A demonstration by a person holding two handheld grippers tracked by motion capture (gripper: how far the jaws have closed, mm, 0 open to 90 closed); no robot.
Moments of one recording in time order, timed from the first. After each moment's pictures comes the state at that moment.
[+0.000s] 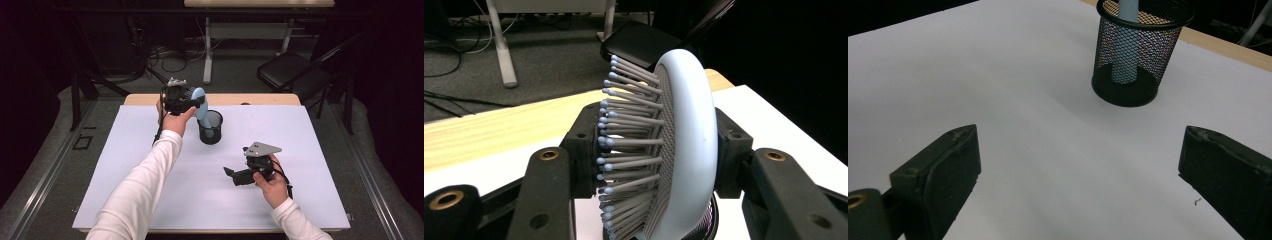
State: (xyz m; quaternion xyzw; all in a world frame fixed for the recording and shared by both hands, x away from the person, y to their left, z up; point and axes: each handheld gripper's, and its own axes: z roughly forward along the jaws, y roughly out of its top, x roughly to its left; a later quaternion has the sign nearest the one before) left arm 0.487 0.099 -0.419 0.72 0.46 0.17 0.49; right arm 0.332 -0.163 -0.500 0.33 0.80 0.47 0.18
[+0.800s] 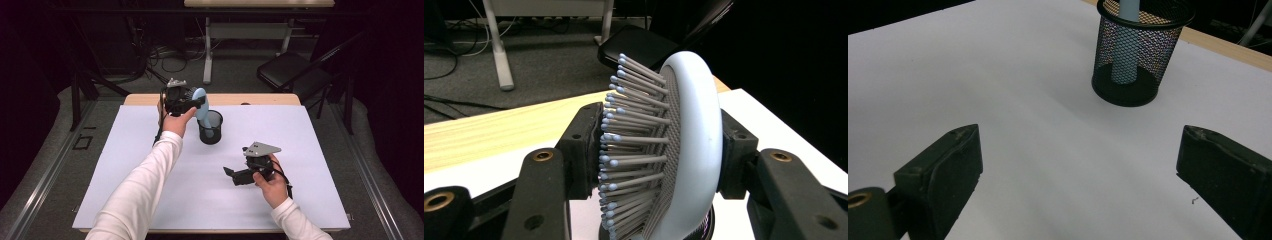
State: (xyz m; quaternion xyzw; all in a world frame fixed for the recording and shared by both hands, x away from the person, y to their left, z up) left arm 0.486 0.099 -0.421 0.71 0.46 0.16 0.50; right arm 0.333 -0.162 -0.501 0.33 0.80 0.47 0.18
